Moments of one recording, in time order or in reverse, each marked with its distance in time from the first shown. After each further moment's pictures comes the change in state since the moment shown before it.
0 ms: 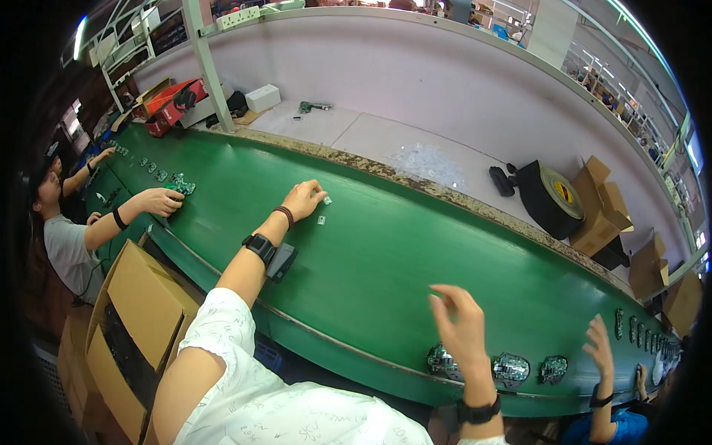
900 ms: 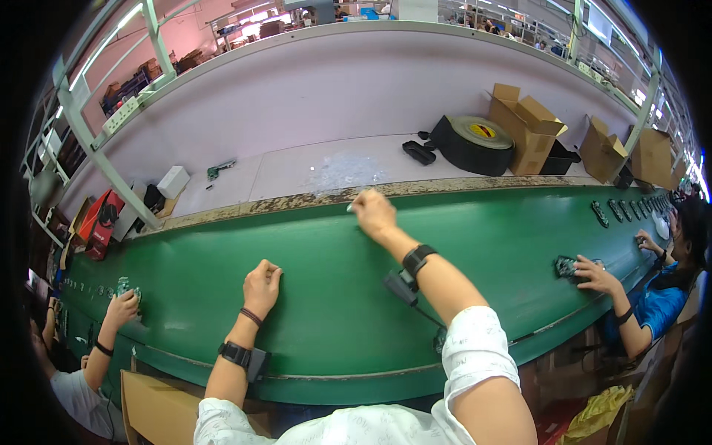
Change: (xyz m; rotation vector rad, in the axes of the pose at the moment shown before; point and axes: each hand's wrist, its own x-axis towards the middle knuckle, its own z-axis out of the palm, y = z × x) left_hand -0.058 0.041 0.021 -0.151 0.134 0.292; right_hand 0.198 0.099 0.068 -0.187 0.255 0.186
